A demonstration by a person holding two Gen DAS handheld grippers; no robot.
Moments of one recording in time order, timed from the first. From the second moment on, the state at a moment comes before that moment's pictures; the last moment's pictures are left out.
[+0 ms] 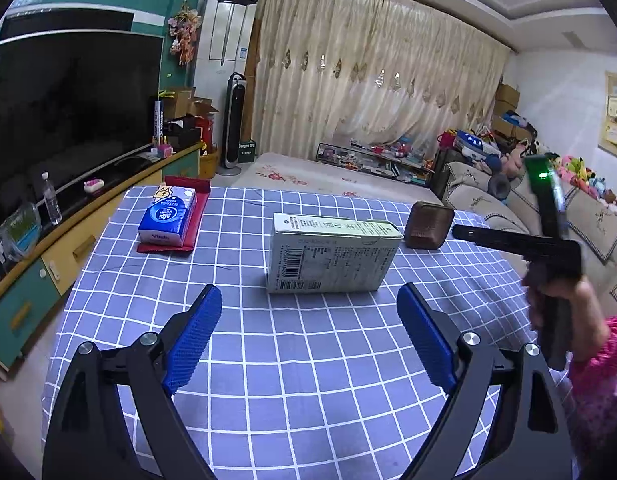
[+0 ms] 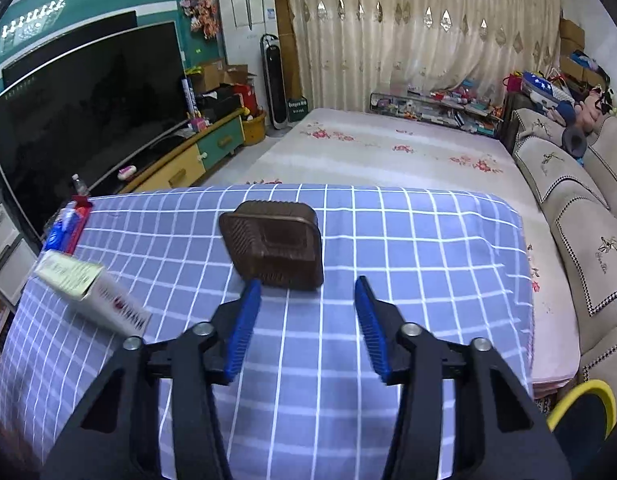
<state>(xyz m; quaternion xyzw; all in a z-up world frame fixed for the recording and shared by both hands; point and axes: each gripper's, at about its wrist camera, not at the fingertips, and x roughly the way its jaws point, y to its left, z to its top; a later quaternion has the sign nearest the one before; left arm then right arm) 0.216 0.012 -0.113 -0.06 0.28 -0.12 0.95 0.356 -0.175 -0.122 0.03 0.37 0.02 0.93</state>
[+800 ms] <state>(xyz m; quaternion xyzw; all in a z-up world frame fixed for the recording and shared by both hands) 0.218 0.010 -0.119 -0.07 0.29 -0.13 0.94 0.365 -0.183 -0.121 0.05 0.38 0.01 0.92</state>
